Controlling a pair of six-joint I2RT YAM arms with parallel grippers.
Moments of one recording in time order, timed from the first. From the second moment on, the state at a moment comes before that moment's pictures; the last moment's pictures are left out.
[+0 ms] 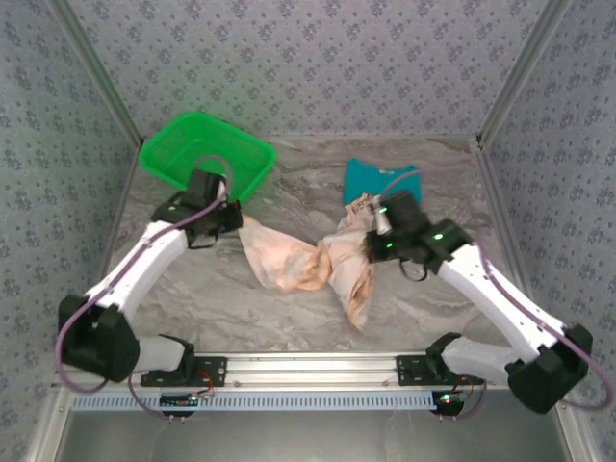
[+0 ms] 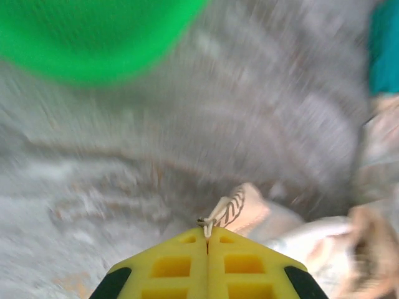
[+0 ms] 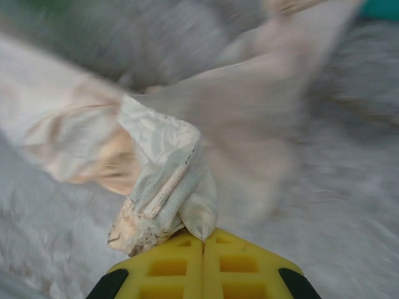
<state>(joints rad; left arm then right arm) -0.33 1.28 1.11 -0.67 0.07 -0.46 0.50 1.12 1.09 -0.92 -0.03 0.34</state>
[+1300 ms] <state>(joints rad) -0.58 1.85 1.32 -0.57 0.28 -0.39 0.26 1.58 1.14 -0.86 -0.09 0.38</state>
